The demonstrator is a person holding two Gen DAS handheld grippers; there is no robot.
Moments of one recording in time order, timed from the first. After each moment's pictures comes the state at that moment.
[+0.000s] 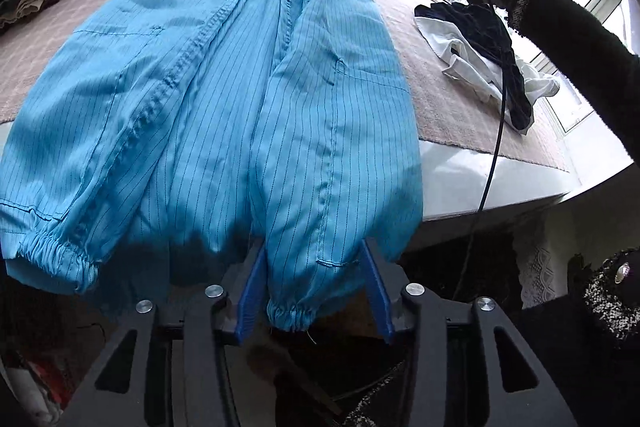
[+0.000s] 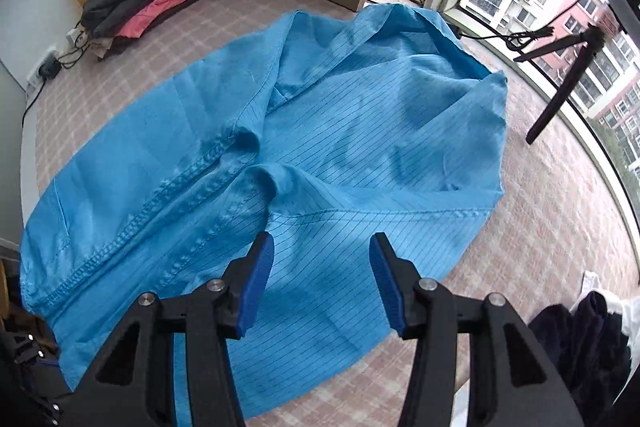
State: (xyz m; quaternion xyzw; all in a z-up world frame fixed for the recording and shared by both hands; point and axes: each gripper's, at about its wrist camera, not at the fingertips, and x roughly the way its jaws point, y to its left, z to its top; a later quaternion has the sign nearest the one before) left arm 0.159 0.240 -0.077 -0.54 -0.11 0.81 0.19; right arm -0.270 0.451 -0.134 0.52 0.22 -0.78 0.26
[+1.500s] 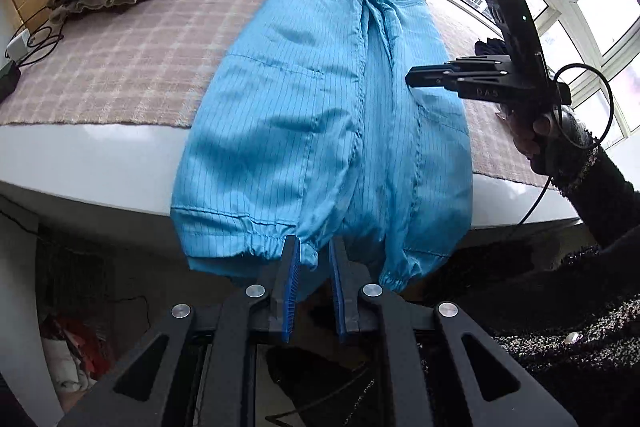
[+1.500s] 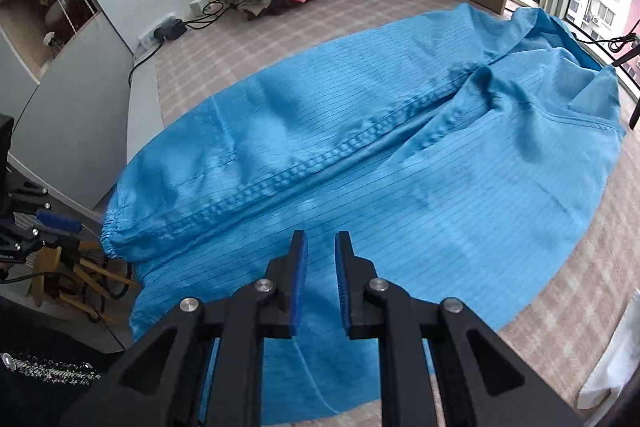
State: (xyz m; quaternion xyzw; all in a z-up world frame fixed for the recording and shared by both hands) left arm 0.145 0.122 -0.027 -0.56 -0.08 0.81 0.12; right arm -0.099 0.378 -0.159 0.50 0.14 -0.77 0.38
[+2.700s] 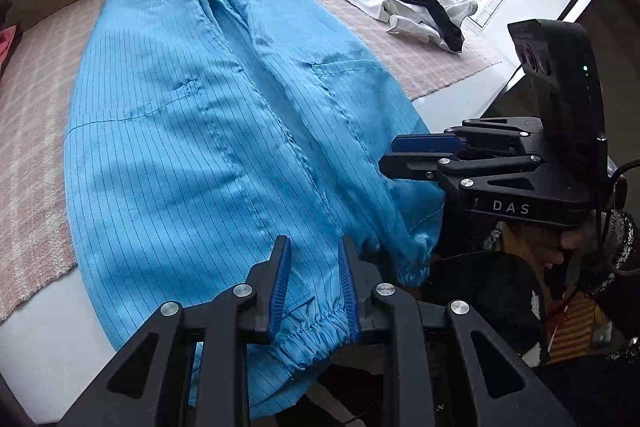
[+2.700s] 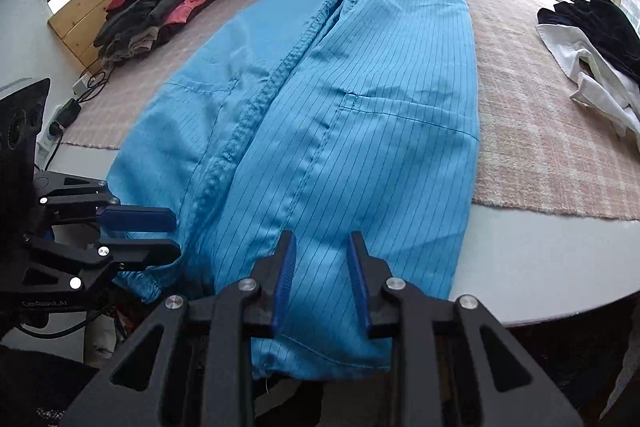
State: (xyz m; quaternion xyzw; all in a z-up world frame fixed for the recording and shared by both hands) left arm 0.119 0.160 -0.083 -0.51 0.06 0.76 0.39; right arm 0.043 0.381 -0.188 0.51 -0.03 -0.86 0.08
